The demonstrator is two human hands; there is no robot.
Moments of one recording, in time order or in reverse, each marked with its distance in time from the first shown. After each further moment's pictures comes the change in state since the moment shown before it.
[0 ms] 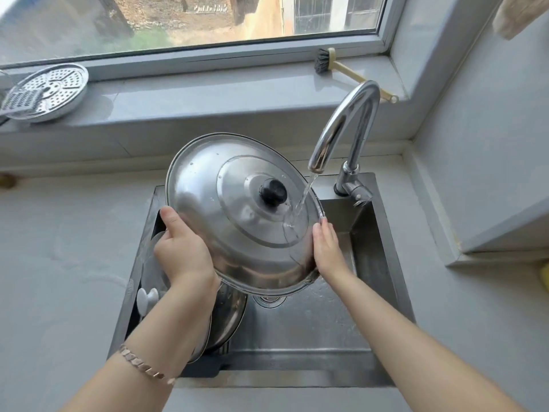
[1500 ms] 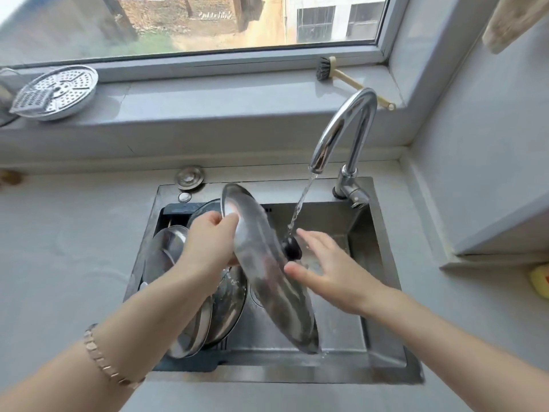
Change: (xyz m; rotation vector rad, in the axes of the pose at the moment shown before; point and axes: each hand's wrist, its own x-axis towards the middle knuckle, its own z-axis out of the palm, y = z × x) left_hand -0.016 0.018 -0.012 0.353 -0.618 0.084; right_hand -0.081 -0.063 -0.042 -0.538 -0.380 -0.307
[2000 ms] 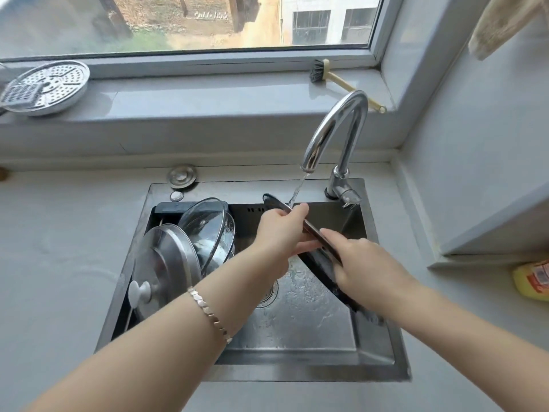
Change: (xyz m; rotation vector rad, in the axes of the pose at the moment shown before) left_hand -0.009 0.020 0.082 -0.319 -0.316 -0.216; right_hand -0.023 -0.002 -0.036 -0.468 0.161 0.049
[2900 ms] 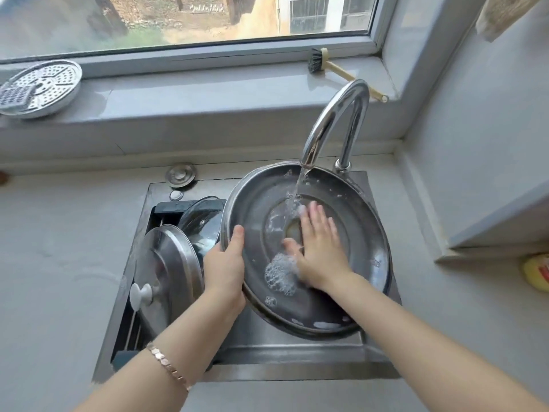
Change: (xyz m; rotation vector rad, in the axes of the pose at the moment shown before) left_hand 0.002 -0.044 -0.061 -0.146 0.361 0.075; right_hand 0.064 0.004 0.091 0.057 0.026 0.094
